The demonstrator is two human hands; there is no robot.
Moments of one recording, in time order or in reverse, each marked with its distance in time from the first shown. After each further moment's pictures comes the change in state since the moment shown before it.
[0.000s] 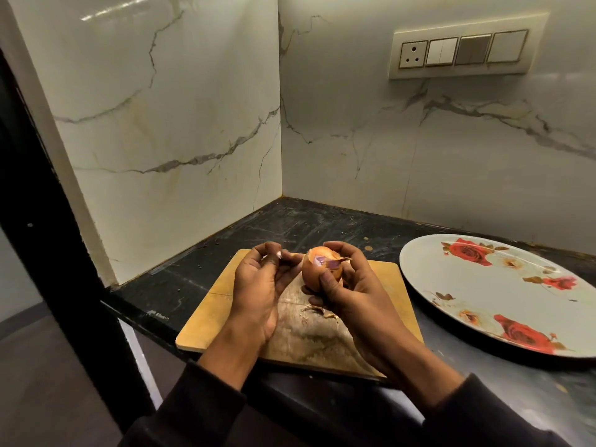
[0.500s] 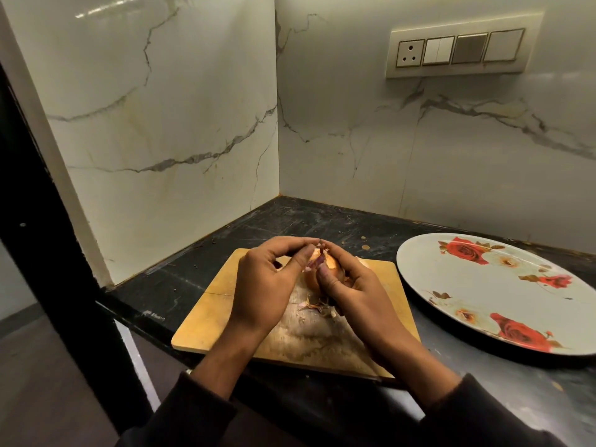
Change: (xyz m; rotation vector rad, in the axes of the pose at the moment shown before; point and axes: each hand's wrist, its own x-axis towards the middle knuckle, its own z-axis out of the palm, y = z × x) left_hand -0.010 0.009 -0.001 0.830 -0.276 0.615; right_hand 0.004 0.000 -0.005 -0.326 0.045 -0.144
